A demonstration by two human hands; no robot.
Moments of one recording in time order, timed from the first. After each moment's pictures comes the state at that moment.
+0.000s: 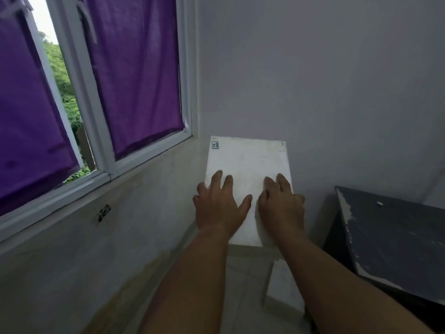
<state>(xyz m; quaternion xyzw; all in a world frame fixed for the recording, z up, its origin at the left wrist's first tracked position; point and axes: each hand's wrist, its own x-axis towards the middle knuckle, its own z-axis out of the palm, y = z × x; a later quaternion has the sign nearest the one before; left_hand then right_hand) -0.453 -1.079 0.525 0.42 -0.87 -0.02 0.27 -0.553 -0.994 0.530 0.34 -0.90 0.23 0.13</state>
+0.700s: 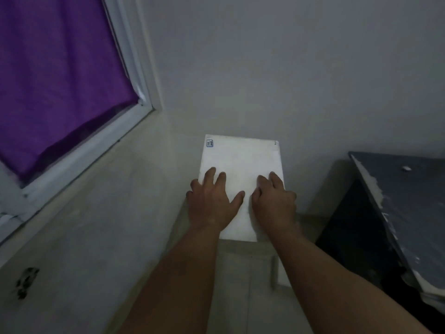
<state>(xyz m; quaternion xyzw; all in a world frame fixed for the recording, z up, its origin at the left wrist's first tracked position) -0.618 -1.307 0.421 0.35 -0.92 -0.03 0.16 -0.711 -1.202 0.408 0.25 -0.95 0.20 0.04</state>
